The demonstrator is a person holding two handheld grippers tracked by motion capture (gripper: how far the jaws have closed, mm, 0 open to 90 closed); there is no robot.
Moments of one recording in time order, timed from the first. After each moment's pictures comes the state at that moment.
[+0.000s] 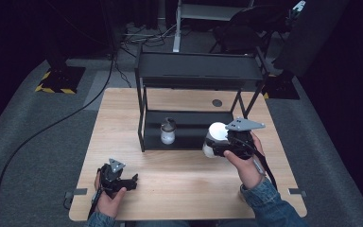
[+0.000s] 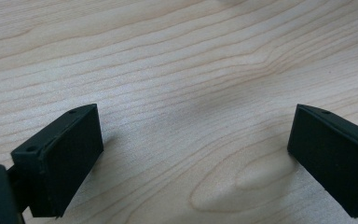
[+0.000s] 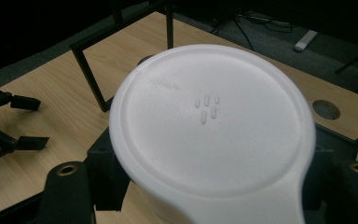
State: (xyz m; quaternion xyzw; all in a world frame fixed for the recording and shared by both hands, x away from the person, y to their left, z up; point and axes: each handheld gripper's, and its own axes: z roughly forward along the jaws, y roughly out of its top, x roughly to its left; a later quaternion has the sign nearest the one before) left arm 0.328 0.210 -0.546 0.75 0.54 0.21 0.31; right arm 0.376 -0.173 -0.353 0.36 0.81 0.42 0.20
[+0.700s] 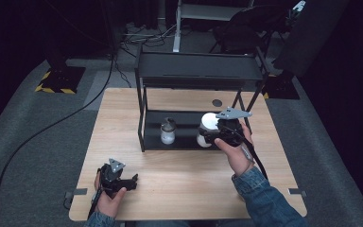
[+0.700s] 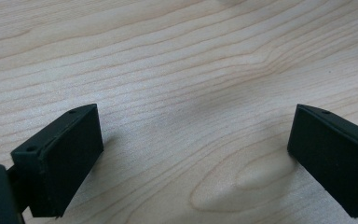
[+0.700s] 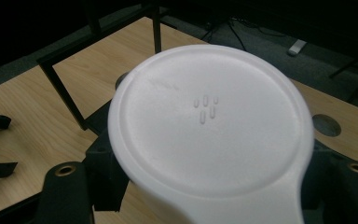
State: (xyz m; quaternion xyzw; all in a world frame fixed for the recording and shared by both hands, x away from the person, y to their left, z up) left arm 0.328 0.210 -0.546 0.76 0.54 0.21 0.31; right arm 0.417 -0.154 -0.364 0.37 0.80 0.42 0.22
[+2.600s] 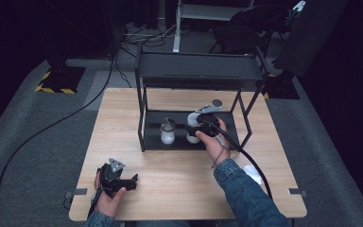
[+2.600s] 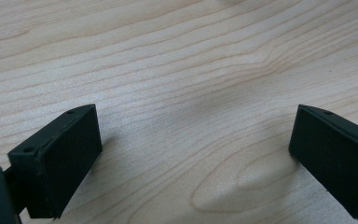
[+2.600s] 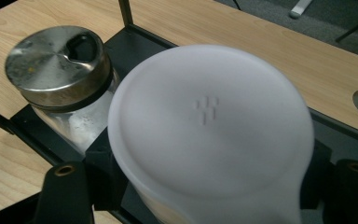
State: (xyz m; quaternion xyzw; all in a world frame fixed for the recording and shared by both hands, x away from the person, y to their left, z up) left arm 0.329 0.211 -0.546 0.76 0.54 0.21 0.30; right arm 0.492 -0.115 -0.442 0.40 0.82 0.36 0.20
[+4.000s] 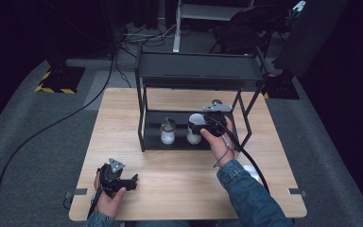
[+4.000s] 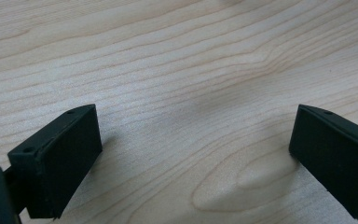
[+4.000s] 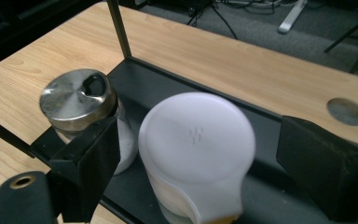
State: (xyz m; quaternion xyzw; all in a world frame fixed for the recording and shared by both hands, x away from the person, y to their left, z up) left arm 0.329 0.211 -0.546 0.76 0.54 0.21 0.31; right arm 0.477 -0.131 -0.415 0.42 0.78 0.40 0.21
